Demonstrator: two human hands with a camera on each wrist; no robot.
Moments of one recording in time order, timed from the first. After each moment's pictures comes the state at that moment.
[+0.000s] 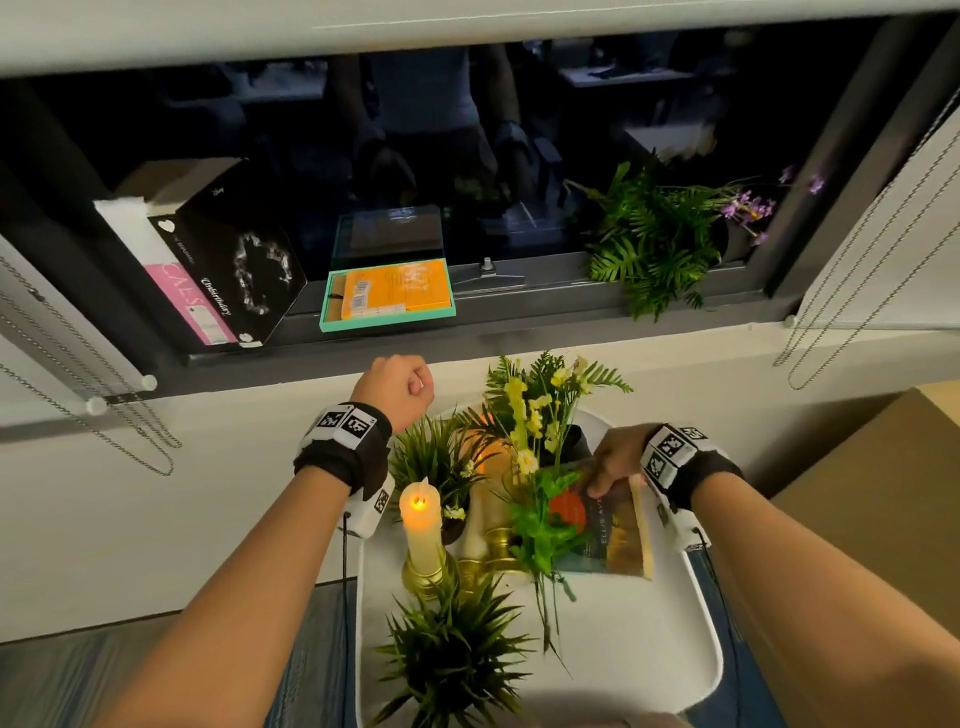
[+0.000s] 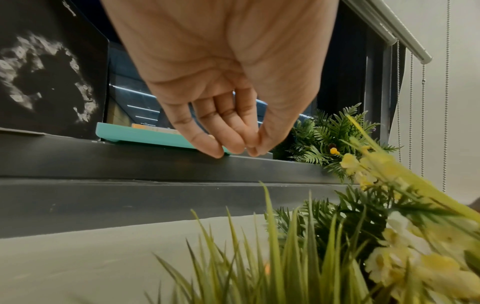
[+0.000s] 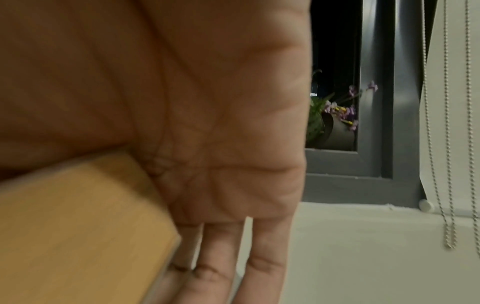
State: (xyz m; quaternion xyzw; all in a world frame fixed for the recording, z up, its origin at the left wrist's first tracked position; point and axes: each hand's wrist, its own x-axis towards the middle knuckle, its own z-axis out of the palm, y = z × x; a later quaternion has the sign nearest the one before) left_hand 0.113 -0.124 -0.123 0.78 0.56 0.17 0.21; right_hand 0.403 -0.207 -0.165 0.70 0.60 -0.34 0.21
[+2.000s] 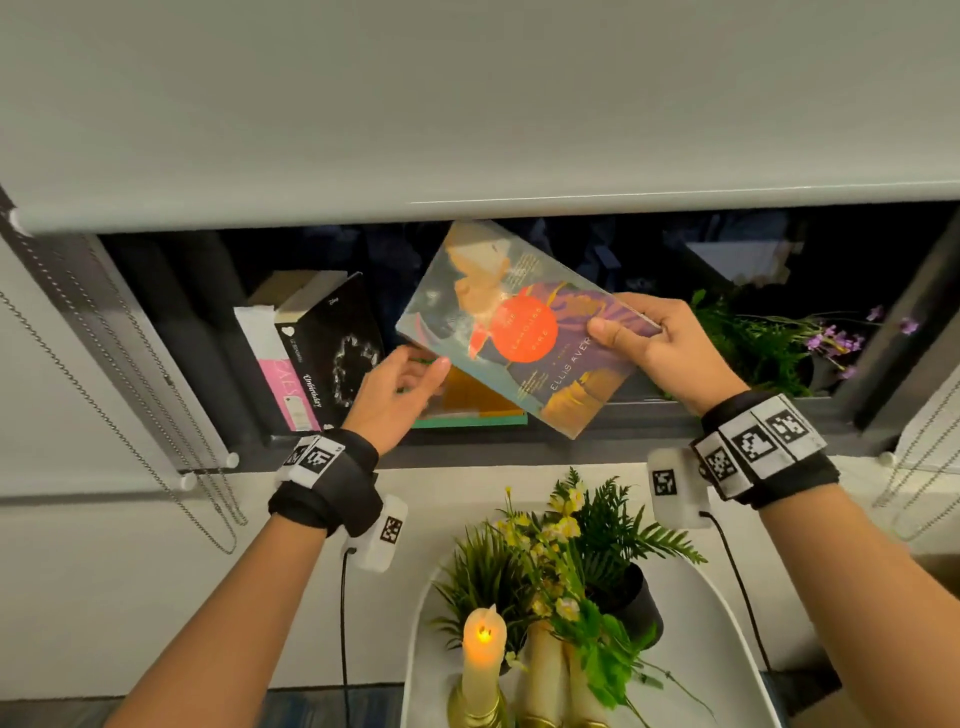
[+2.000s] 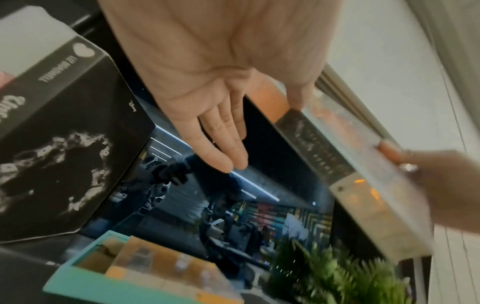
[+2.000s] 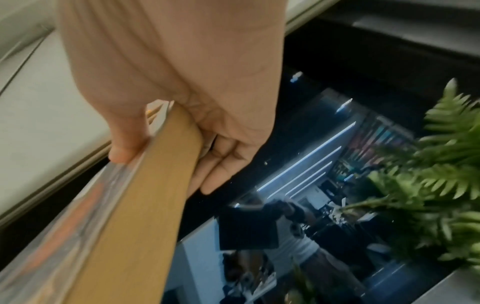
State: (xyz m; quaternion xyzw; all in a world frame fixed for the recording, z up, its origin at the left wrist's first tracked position) left_hand 0.050 -0.089 -0.017 0.69 0.48 0.42 0.34; right_hand 0.343 -0.118 0.028 0.46 0.67 -0.29 -0.50
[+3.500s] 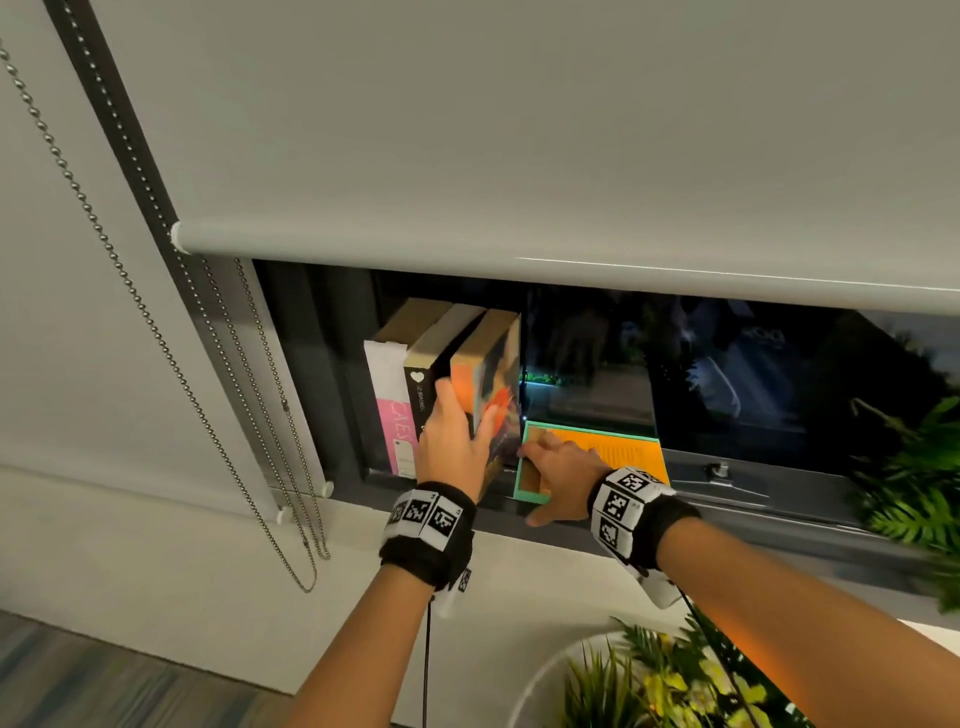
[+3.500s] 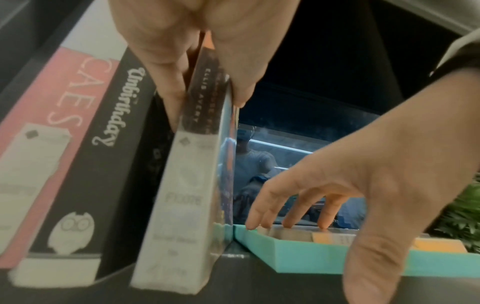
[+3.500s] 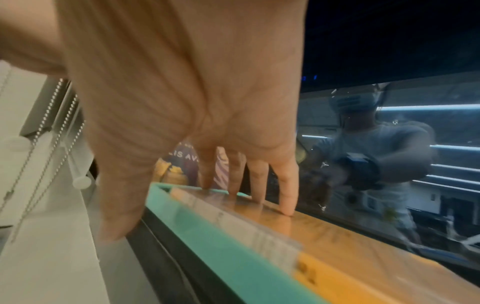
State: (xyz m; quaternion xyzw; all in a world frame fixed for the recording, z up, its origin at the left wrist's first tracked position) left_hand -0.006 -0.006 -0.063 0.58 0.65 0.48 0.08; right_hand 0.144 0.037 -0.089 0.52 0.85 -0.09 0.07
